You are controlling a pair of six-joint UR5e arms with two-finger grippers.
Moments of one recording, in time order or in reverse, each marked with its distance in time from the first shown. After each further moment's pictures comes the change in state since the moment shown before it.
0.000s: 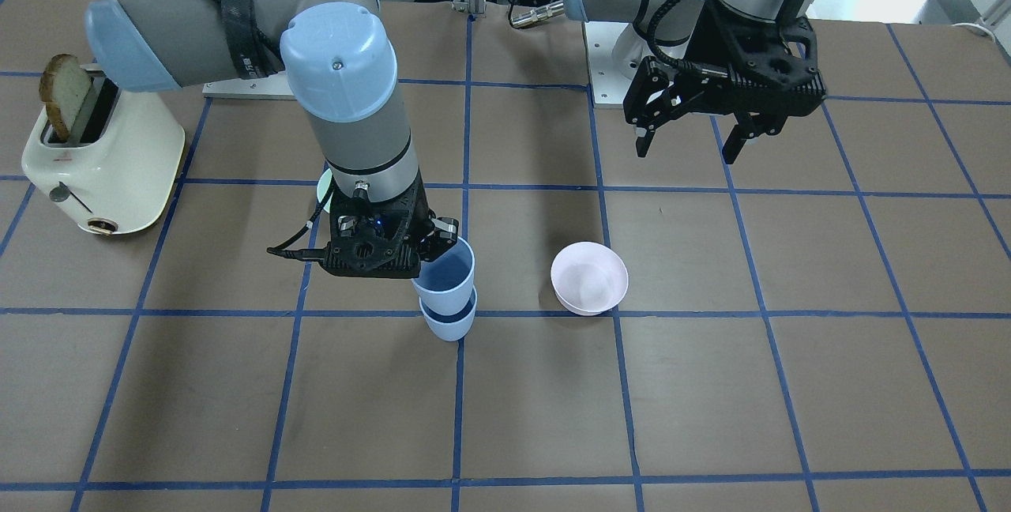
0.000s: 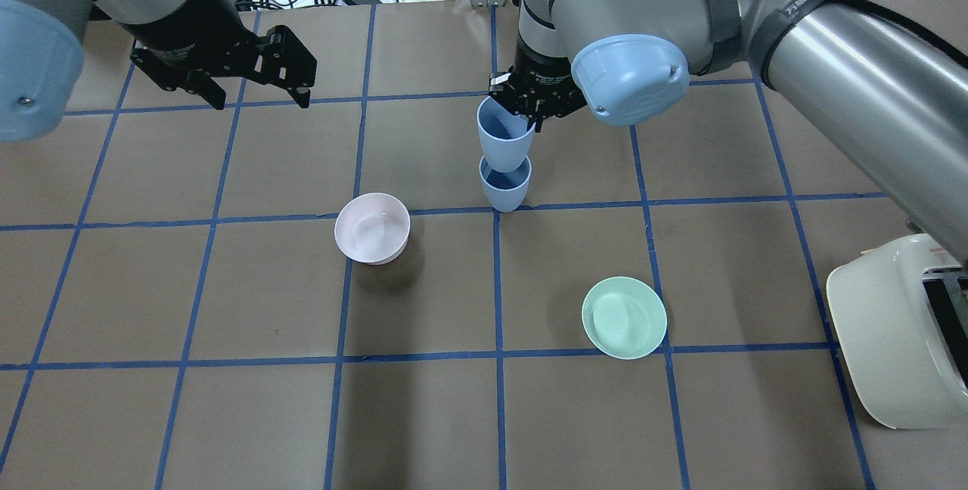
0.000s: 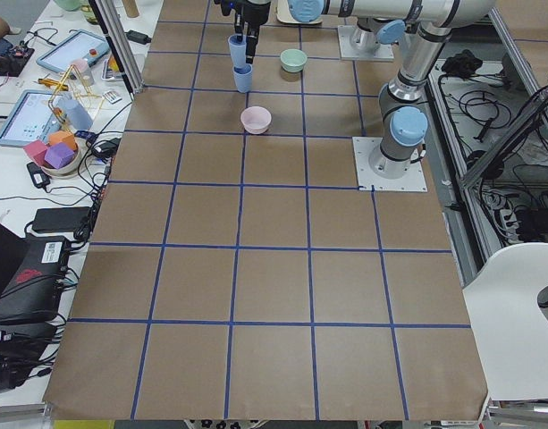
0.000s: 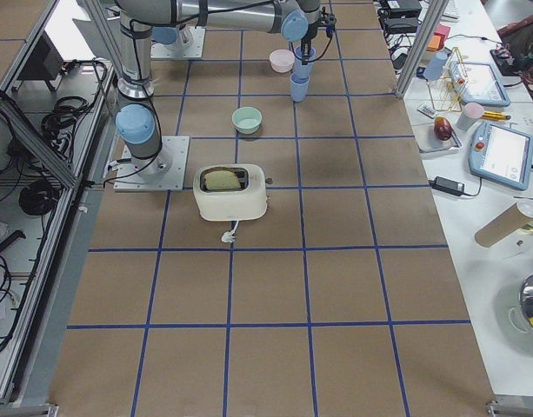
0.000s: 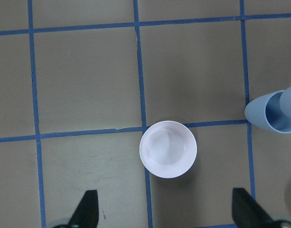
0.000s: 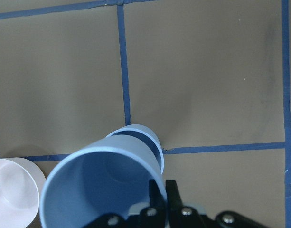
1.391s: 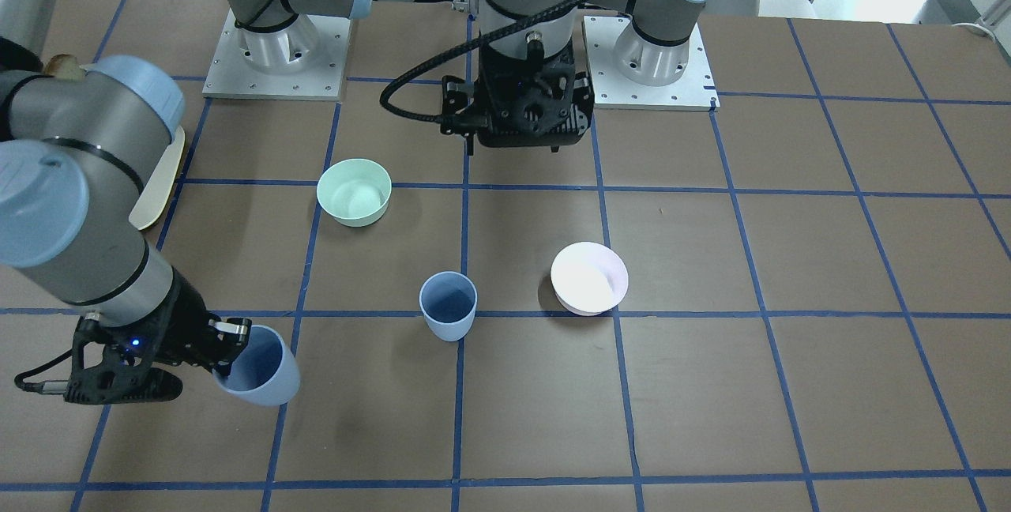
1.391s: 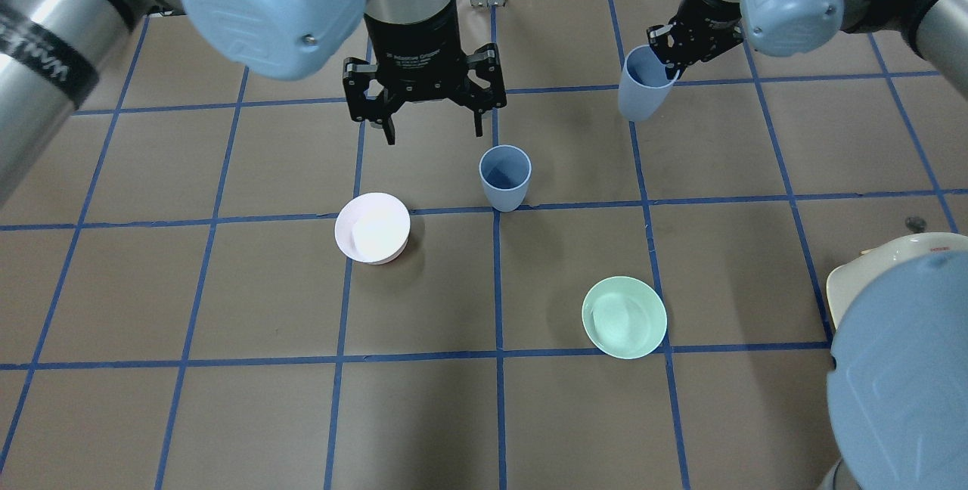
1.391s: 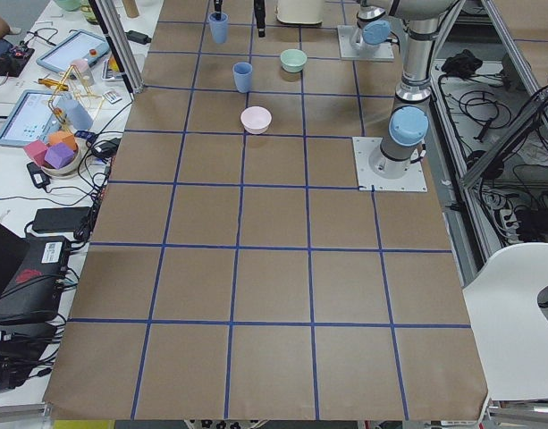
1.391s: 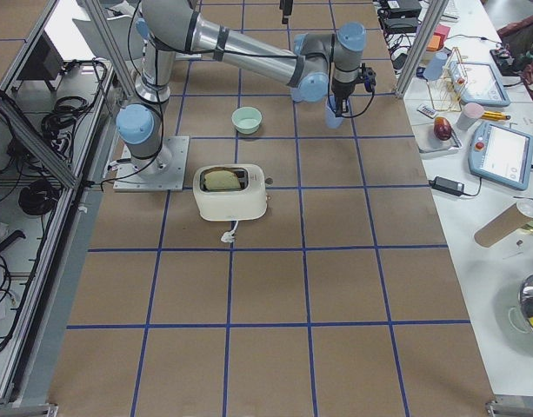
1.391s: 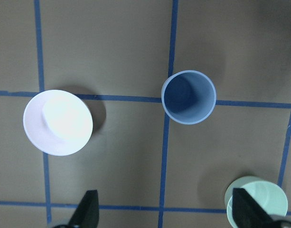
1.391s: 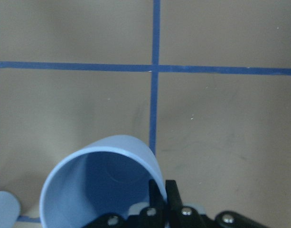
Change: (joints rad) left arm -0.318 -0.209 0.220 -0.251 0.018 -0.431; right arm -0.307 0.077 -0.060 -0.028 0.013 -0.412
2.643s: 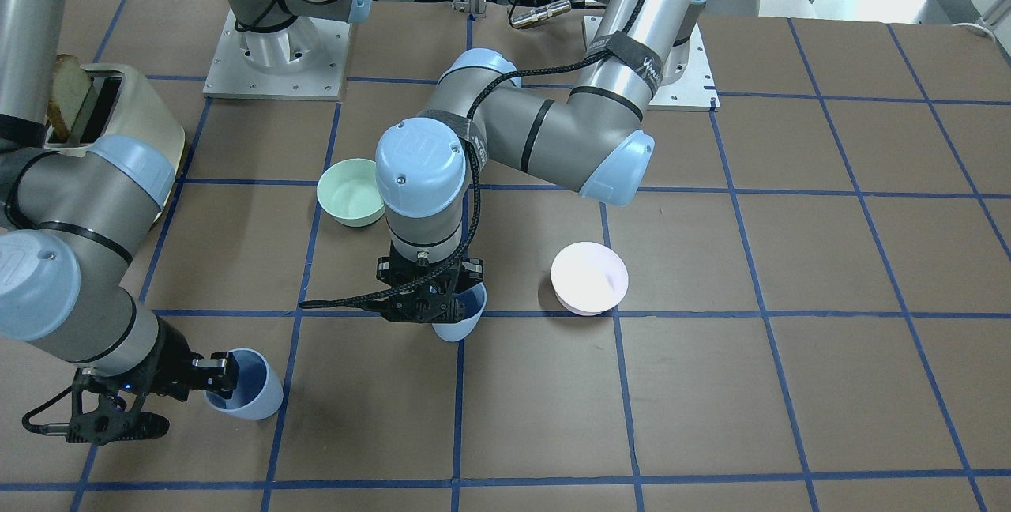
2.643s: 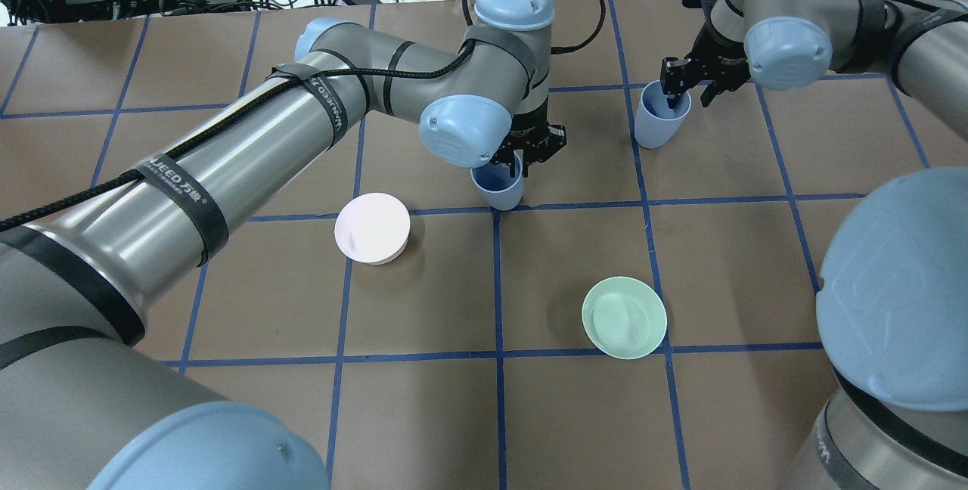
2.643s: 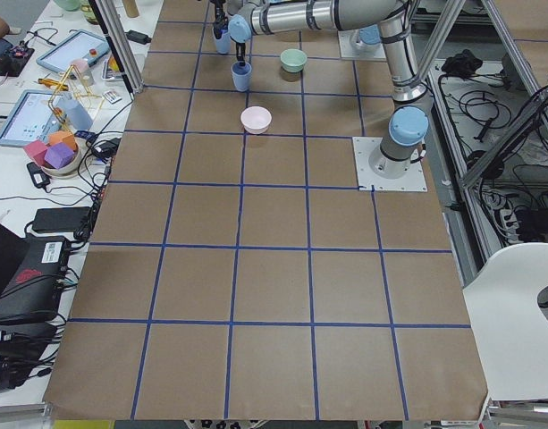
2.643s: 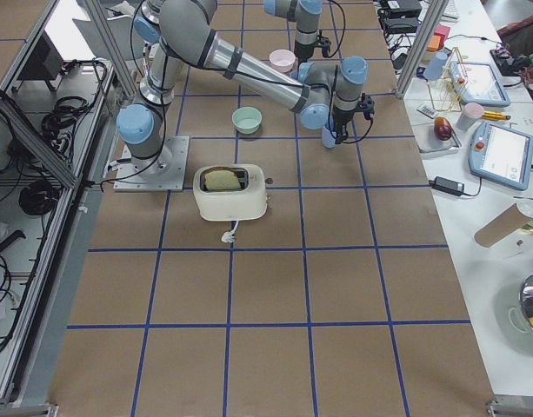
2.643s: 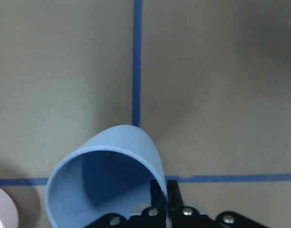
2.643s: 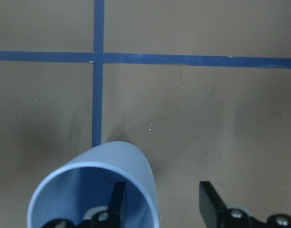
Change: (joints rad) left arm -0.108 -0.388 -0.055 0.516 -0.016 -0.033; right arm -0.105 0.137 0.058 -0.136 0.001 -0.116
